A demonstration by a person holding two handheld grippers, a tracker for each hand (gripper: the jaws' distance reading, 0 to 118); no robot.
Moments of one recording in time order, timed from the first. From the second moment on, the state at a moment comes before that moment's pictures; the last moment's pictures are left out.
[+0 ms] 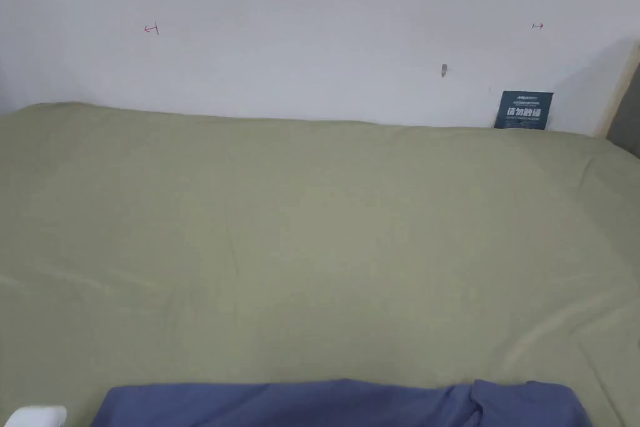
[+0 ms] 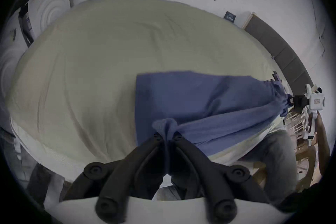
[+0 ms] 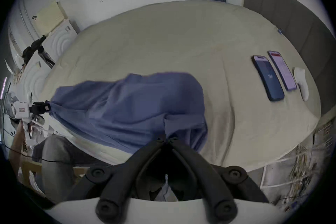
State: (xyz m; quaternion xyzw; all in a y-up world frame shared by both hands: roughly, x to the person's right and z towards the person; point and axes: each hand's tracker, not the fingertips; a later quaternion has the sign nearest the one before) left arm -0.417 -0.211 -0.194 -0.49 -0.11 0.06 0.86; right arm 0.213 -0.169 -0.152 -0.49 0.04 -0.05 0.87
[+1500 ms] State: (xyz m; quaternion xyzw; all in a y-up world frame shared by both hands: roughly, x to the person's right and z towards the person) left arm -0.447 -0.180 -0.225 -0.51 -0.08 0.23 0.82; right arm 0.108 -0.043 -0.087 -0.16 0.02 -0.03 0.99
